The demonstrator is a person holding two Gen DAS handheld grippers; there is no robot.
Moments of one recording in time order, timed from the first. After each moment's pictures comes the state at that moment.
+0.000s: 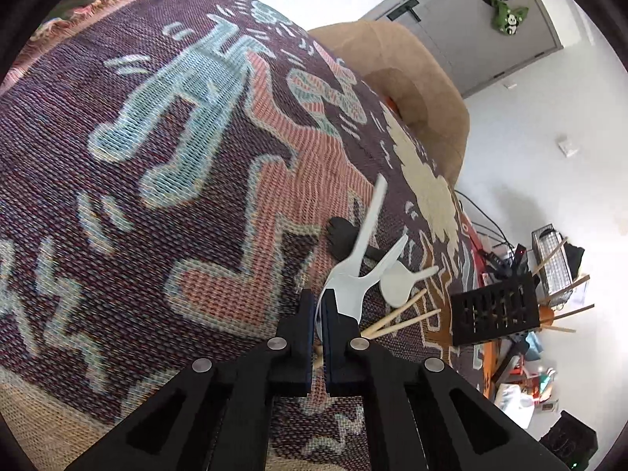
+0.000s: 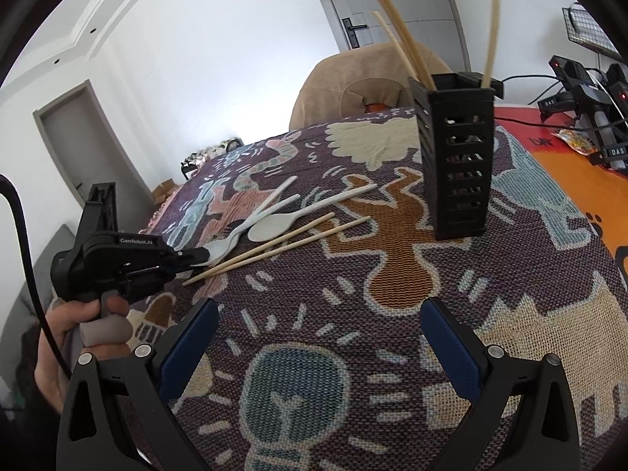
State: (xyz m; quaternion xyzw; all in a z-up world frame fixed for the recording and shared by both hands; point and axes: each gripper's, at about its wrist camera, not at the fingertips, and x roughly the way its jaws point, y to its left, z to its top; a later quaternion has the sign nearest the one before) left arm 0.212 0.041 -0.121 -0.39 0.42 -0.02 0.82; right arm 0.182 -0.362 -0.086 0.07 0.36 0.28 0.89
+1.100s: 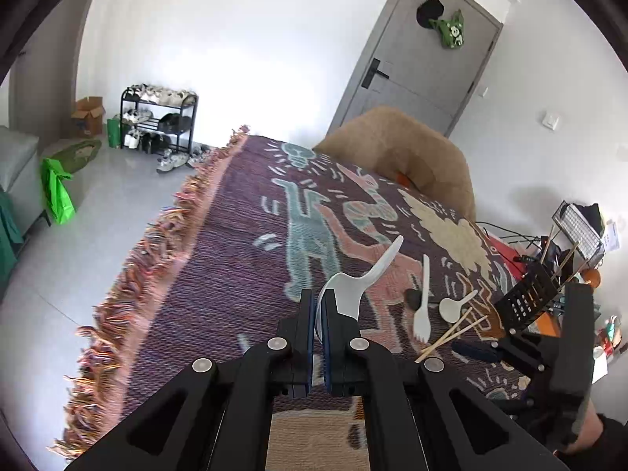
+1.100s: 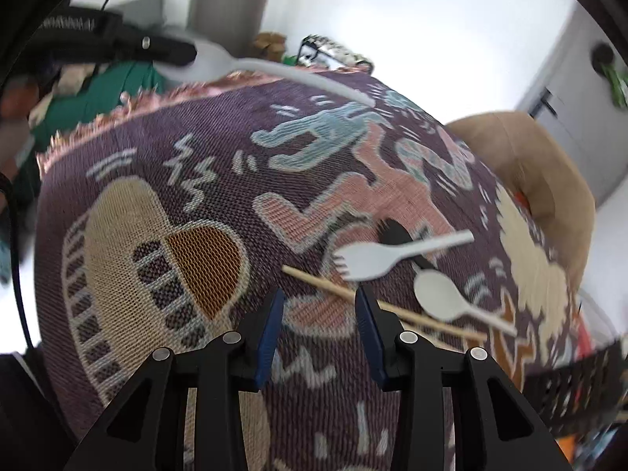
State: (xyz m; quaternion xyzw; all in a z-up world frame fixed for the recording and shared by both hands) left arm 0.115 0.127 -0.040 -0.21 0.31 0.05 0.93; right arm 0.168 -0.154 -0.098 -0.36 0.32 0.41 0.78
